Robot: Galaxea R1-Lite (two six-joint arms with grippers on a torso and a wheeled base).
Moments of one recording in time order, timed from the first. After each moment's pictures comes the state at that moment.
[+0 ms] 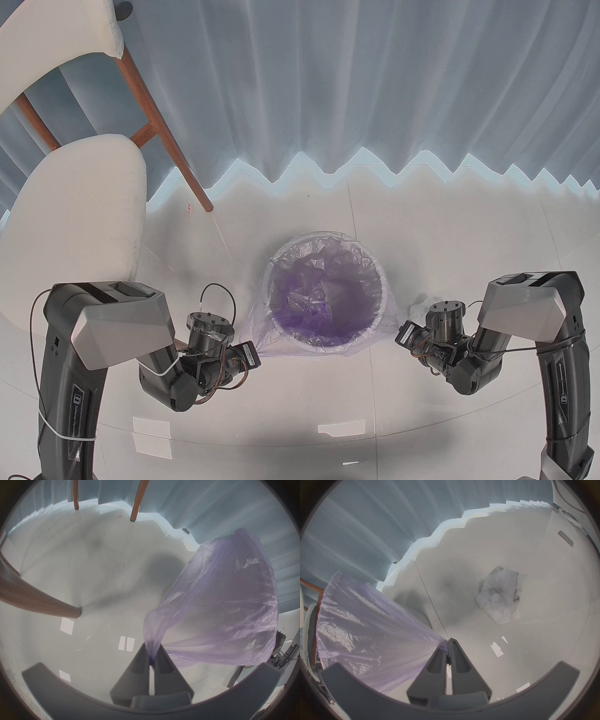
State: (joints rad) left arm -0.41 2.47 -0.82 -1.04 0.01 -0.63; right arm 0.34 2.51 -0.84 -1.15 -0.11 0.70
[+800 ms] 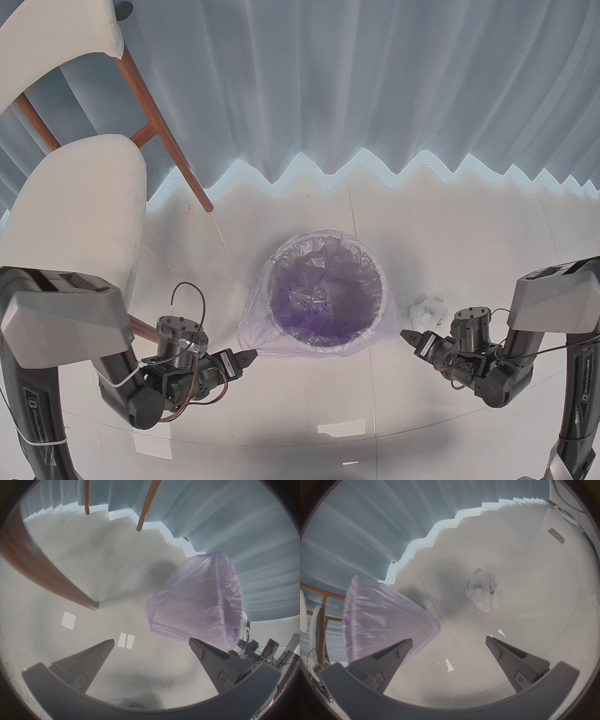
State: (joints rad) left arm -0.43 2.23 -0.52 -1.08 0.03 -0.69; right arm 0.35 2.32 -0.55 -1.20 -0.10 0.74
